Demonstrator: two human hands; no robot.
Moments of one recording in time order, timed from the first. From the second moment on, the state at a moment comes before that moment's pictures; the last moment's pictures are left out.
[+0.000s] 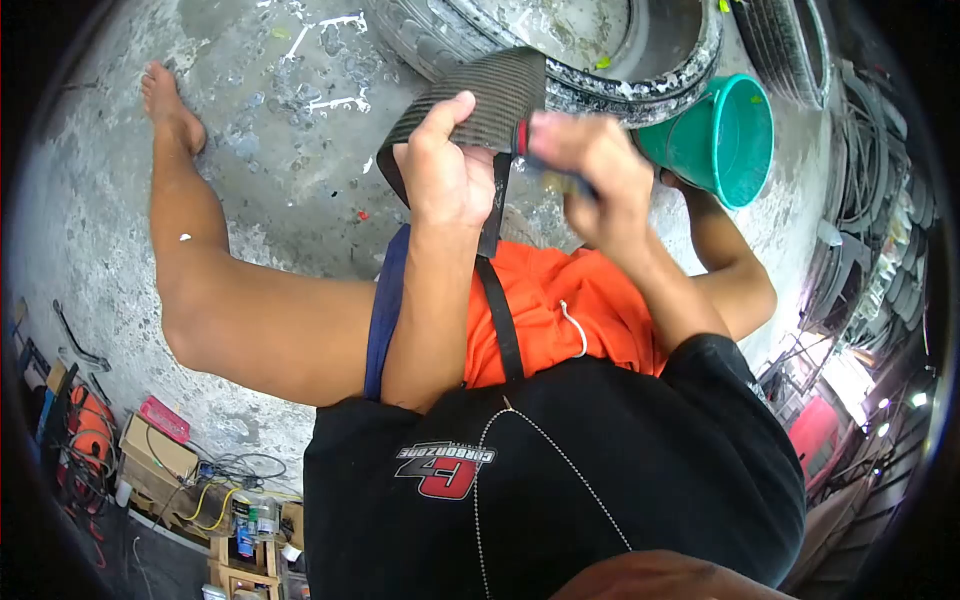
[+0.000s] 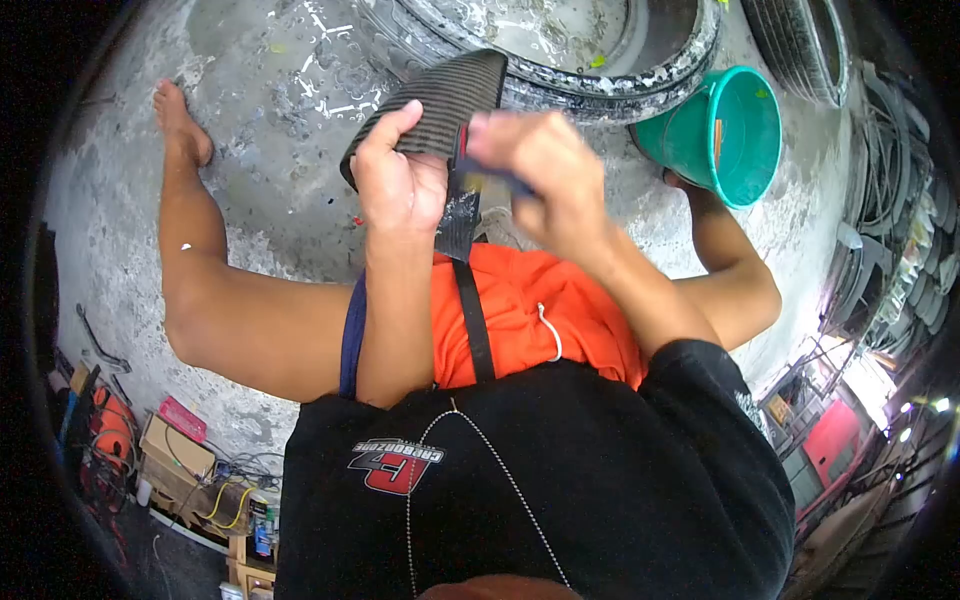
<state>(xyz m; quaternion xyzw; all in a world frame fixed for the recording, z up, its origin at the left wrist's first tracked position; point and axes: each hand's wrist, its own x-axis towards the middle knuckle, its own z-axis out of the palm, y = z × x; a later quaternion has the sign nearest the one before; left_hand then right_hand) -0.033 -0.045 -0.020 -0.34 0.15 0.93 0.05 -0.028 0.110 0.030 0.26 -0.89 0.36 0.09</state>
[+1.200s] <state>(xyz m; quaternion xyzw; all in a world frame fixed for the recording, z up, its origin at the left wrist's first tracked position) -0.007 -0.060 0.057 -0.09 0.29 0.95 0.08 -0.024 0.185 0.089 0.21 -0.91 0.35 0.05</state>
